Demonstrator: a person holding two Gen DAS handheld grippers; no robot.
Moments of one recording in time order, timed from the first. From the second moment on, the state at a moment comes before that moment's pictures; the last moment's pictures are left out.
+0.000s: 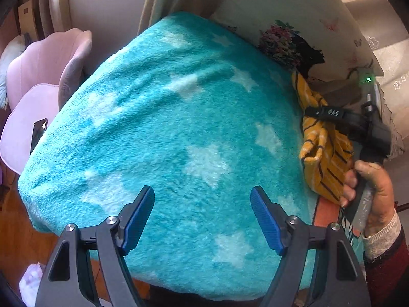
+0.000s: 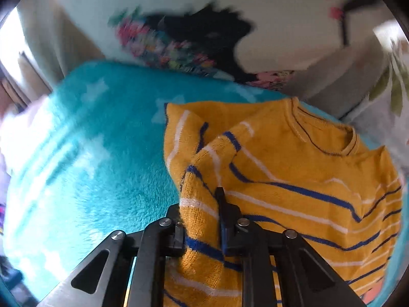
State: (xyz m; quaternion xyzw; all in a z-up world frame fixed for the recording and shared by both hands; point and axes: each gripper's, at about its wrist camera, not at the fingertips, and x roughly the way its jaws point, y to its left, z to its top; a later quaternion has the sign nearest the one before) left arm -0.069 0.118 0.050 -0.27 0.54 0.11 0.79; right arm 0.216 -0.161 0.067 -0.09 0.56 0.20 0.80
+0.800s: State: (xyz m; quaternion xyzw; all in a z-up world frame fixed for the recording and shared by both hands) left arm 0.005 -0.116 0.078 -0.21 0.55 0.06 0.80; right arm 0.272 -0.570 0.047 0.17 0.55 0.19 0.79
